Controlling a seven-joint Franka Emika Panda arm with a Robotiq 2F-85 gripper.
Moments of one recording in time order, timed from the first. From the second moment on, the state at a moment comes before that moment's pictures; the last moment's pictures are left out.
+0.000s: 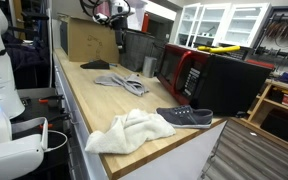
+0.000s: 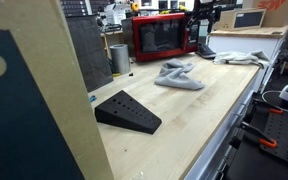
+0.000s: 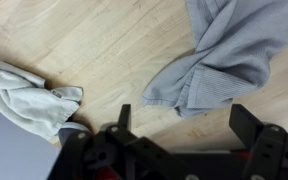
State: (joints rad) arm -0.08 -0.30 0.05 -2.43 -0.27 2.29 0.79
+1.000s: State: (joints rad) arm -0.17 -0.02 -0.01 -2.40 -0.56 2.40 1.04
